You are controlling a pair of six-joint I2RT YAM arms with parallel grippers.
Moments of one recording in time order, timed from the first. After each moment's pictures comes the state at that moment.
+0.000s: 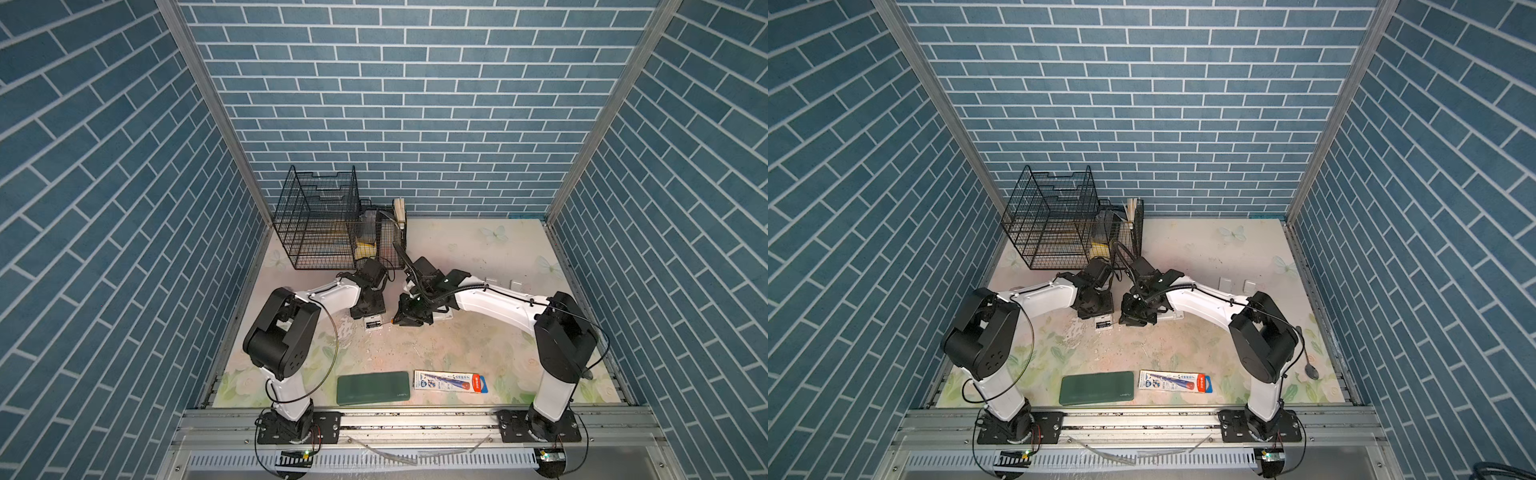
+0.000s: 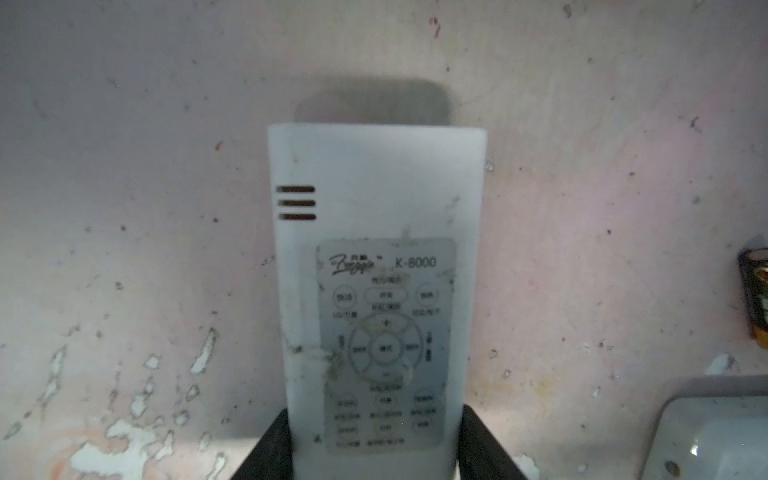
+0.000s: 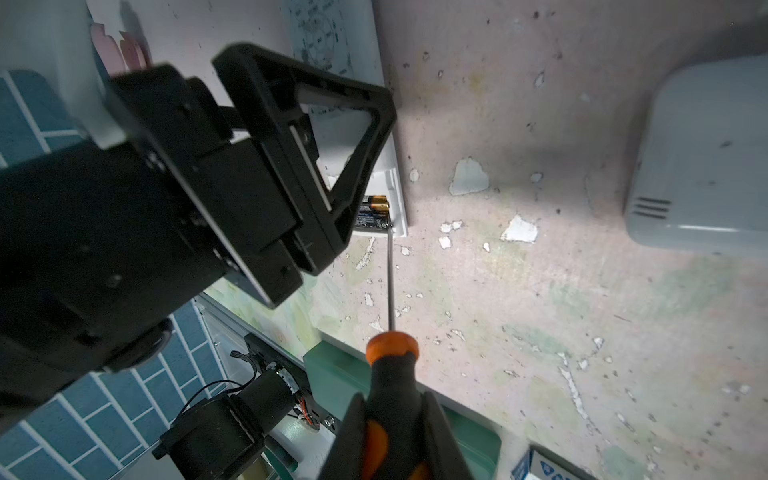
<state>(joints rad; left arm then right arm) -0.50 1.78 1.05 -0.54 -0.02 -0.69 0.89 1.81 1.34 -0.62 -0.45 0.92</state>
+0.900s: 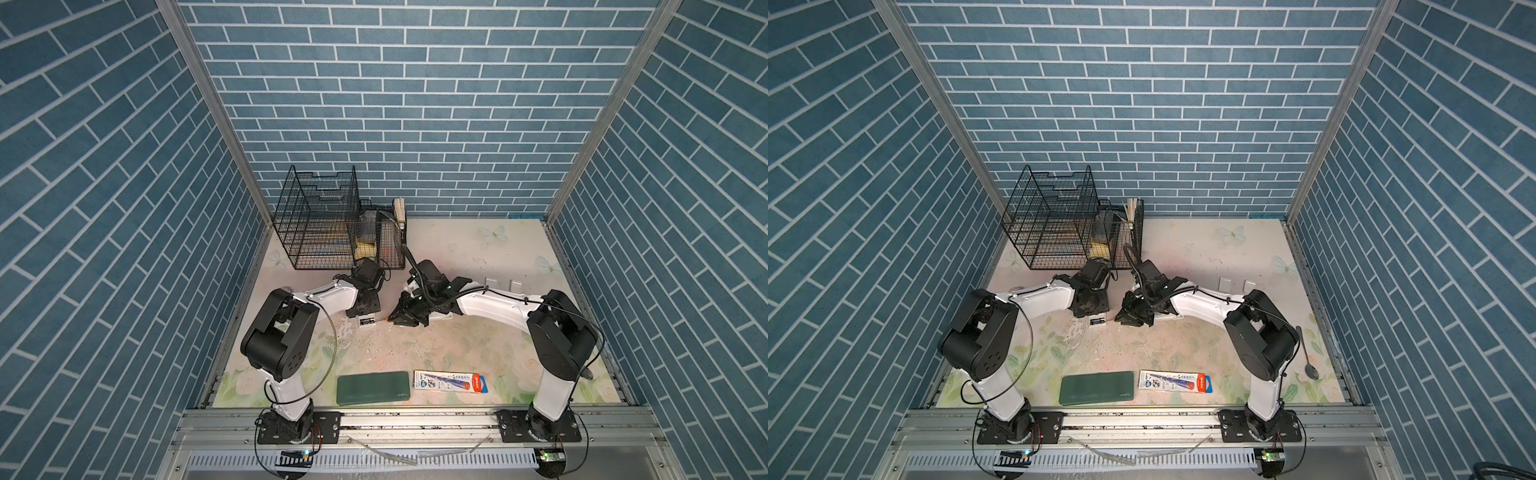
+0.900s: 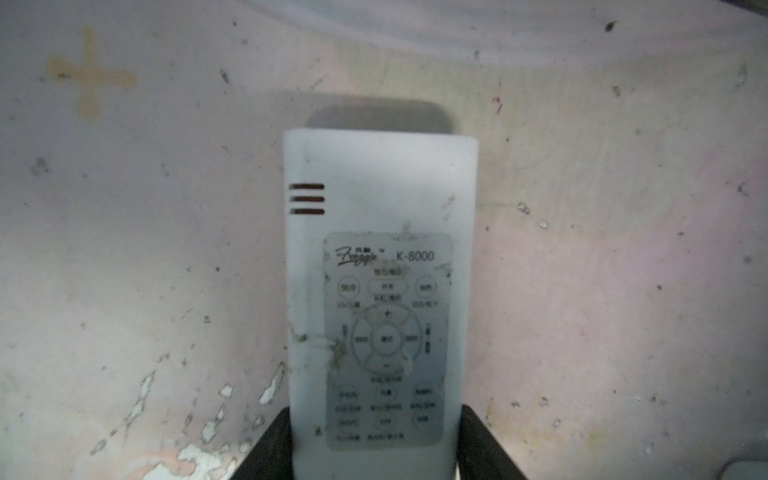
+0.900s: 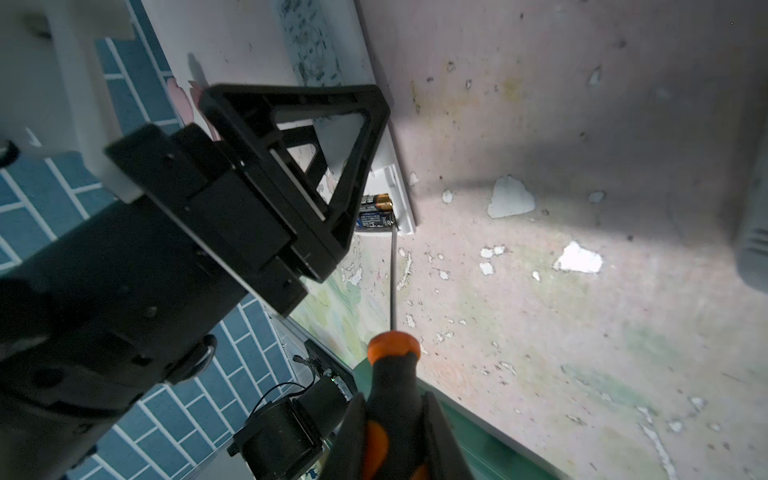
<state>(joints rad) -0.49 1.77 1.01 -0.49 -0.12 -0.69 0.86 1.82 1.21 -0.31 -0.58 1.10</state>
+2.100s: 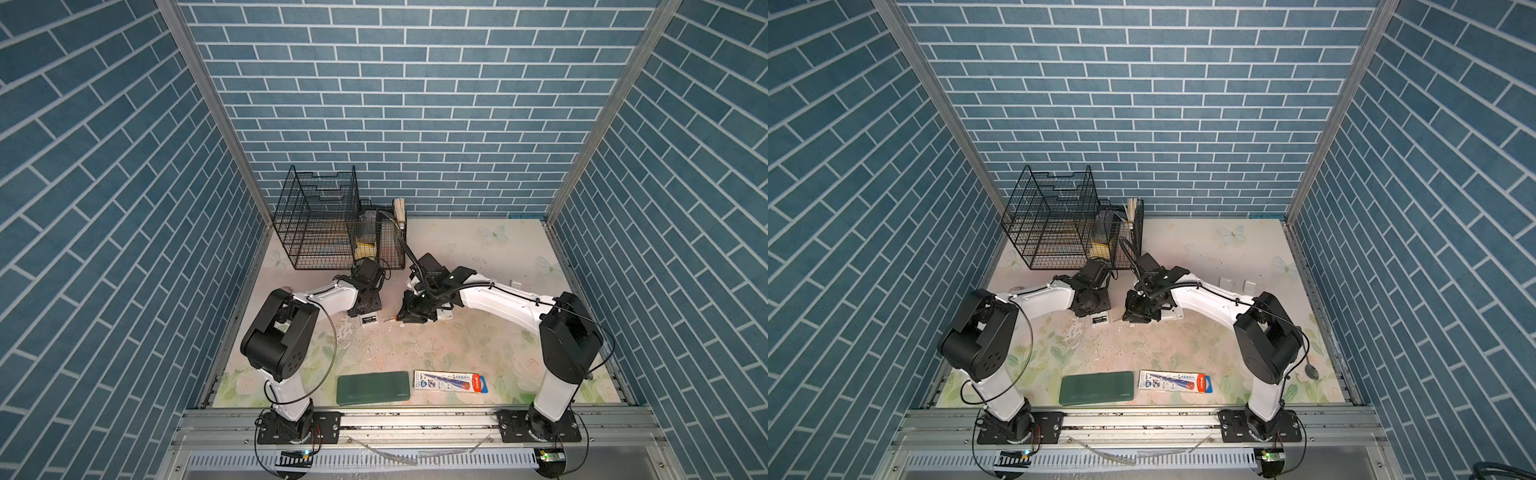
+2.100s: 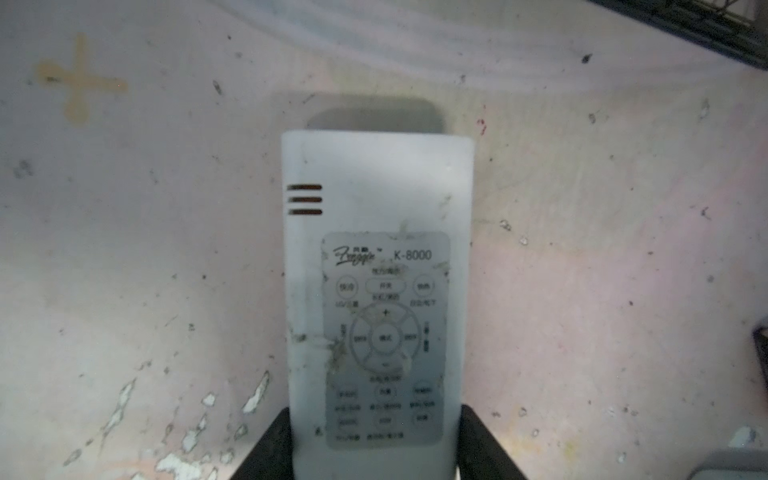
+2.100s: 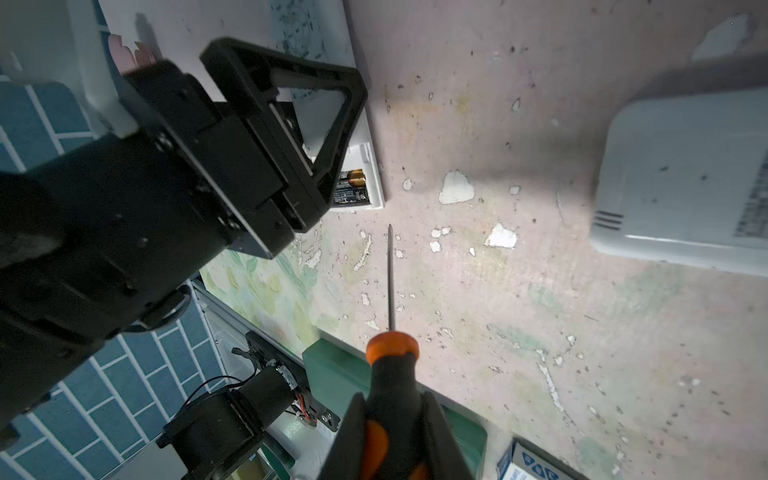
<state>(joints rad) -0.49 1.77 1.01 -0.46 -0.11 -0.72 0.85 1.79 1.33 -0.64 -0.46 0.87</state>
